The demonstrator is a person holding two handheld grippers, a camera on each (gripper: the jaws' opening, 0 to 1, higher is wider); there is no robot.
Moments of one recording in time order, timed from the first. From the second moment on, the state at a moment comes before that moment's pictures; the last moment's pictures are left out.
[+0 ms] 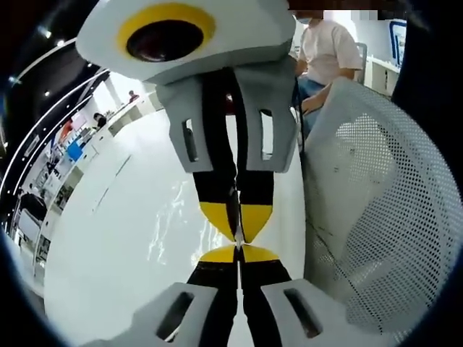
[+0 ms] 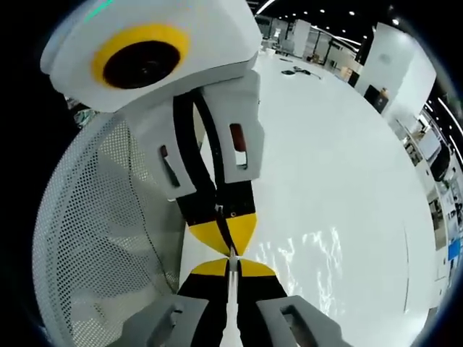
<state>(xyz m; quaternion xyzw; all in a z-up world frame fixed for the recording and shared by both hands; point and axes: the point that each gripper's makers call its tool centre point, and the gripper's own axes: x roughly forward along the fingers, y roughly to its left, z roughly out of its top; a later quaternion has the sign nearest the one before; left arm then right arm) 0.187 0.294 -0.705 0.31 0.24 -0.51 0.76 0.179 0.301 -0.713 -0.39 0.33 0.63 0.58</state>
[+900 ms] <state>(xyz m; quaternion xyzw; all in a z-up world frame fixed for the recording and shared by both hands) 0.182 0.291 -0.713 0.32 0.24 -0.52 0.75 0.170 0.301 -0.712 -0.39 0.33 0.63 0.58</state>
